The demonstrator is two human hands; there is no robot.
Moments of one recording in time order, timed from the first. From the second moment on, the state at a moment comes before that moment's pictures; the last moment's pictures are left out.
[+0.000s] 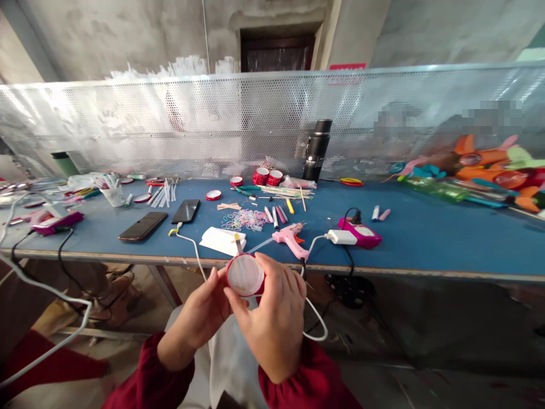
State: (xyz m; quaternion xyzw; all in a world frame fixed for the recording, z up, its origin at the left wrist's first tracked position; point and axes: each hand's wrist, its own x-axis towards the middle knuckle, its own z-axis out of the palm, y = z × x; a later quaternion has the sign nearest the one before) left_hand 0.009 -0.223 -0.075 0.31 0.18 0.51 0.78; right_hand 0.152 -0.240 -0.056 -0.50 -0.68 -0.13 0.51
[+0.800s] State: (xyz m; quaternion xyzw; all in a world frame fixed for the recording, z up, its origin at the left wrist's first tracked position) left_hand 0.005 -0.282 -0.068 0.36 0.31 0.56 0.68; right_hand 0.166 -0.297 -0.071 -0.44 -0.57 0.35 0.60
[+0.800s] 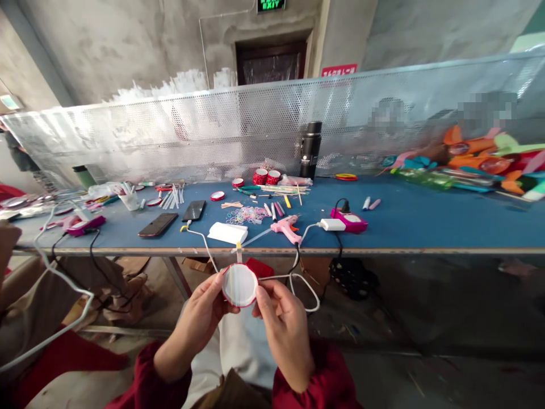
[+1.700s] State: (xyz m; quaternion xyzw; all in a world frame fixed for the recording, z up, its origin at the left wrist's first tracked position) left_hand -0.002 -0.285 -0.079 0.44 0.34 0.57 0.60; right_hand 0.169 -0.305 -0.064 -0.47 -0.57 0.35 0.57
